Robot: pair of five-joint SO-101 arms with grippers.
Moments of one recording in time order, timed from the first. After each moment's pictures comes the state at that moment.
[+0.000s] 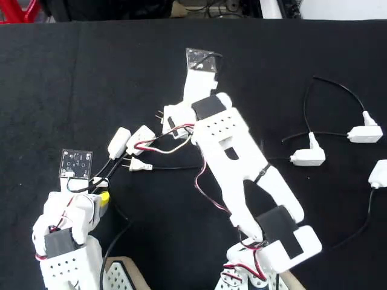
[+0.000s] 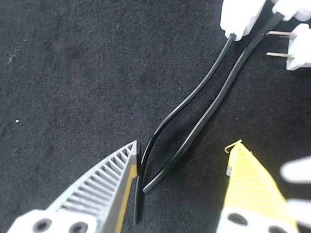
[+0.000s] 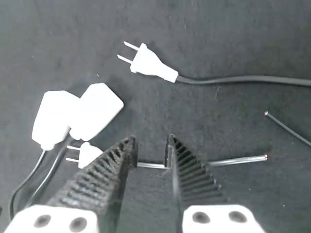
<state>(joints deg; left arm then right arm) -23.4 -104.0 94.7 70.1 -23.2 -26.5 -2.1 12.4 66.7 -30.6</state>
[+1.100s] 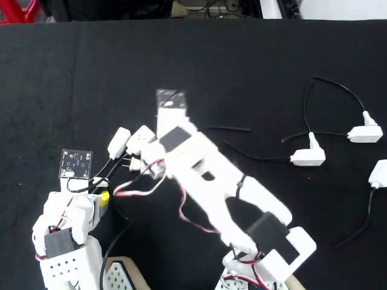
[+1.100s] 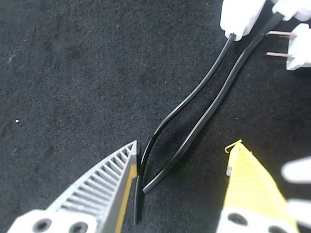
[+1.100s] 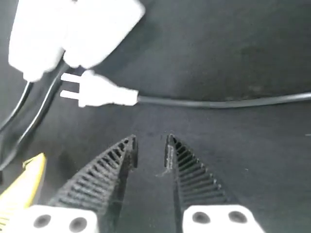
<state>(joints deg) -23.4 -104.0 94.7 70.1 -23.2 -40.9 -2.3 25.3 64.0 -40.7</state>
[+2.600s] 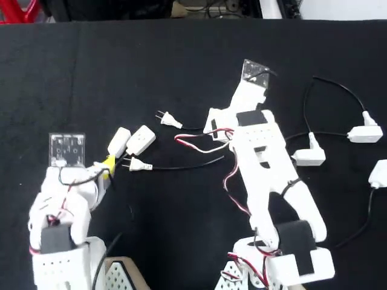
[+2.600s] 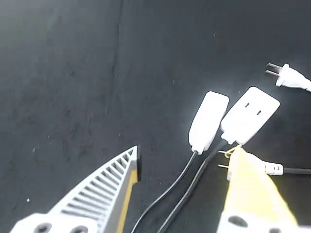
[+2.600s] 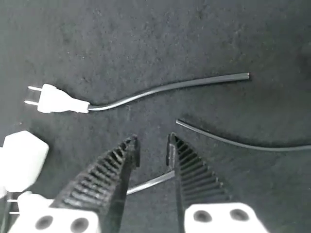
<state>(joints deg) -13.5 -90.0 79.5 57.3 -10.2 -10.4 -9.5 31.7 53.5 -28.3</state>
